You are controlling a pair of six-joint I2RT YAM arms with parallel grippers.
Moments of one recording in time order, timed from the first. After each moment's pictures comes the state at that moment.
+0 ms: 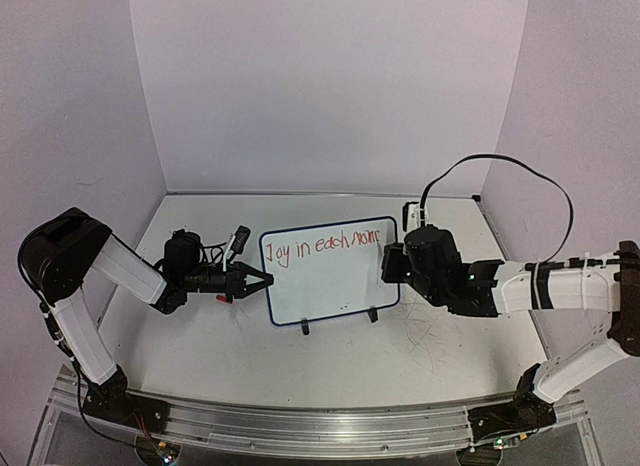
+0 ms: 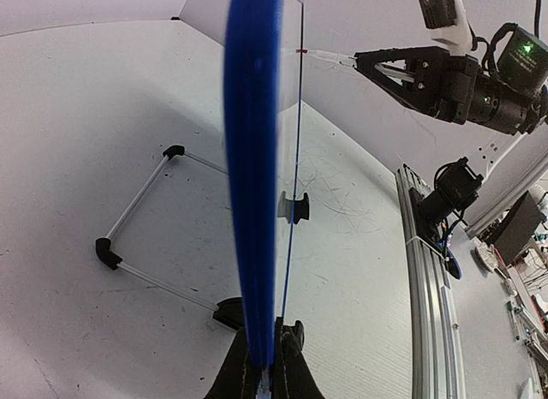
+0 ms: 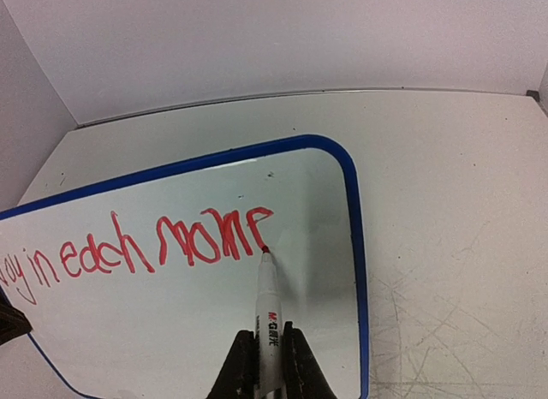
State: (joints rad) left arm -0.50 1.74 0.56 0.88 0.86 -0.29; right arm 0.91 1.41 0.80 0.13 0.58 0.52
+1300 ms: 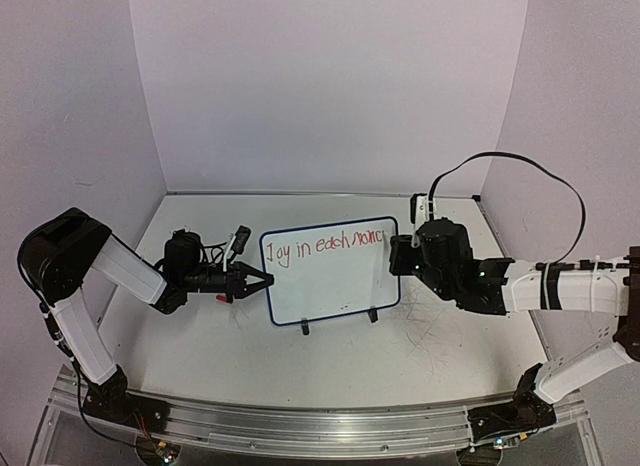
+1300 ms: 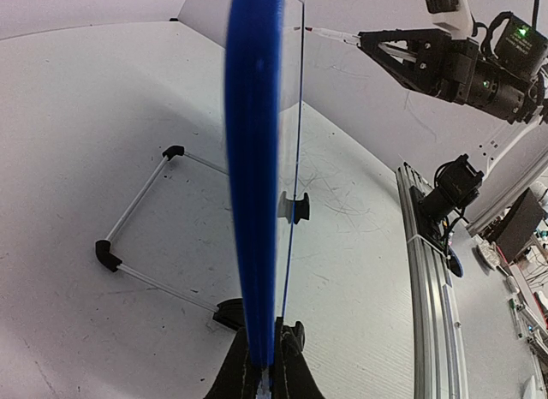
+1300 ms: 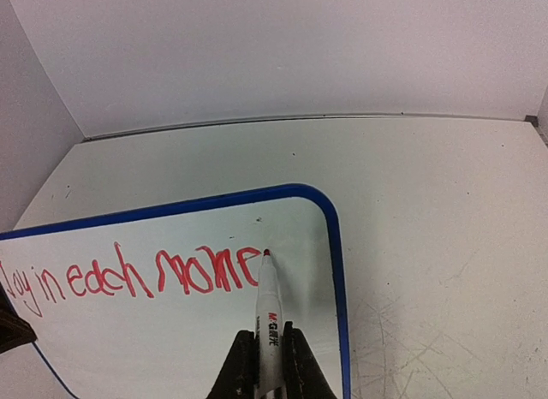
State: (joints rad) left arm -0.50 1.74 0.56 0.88 0.85 -0.27; right arm 0.87 1.36 0.78 0.17 0.54 0.44
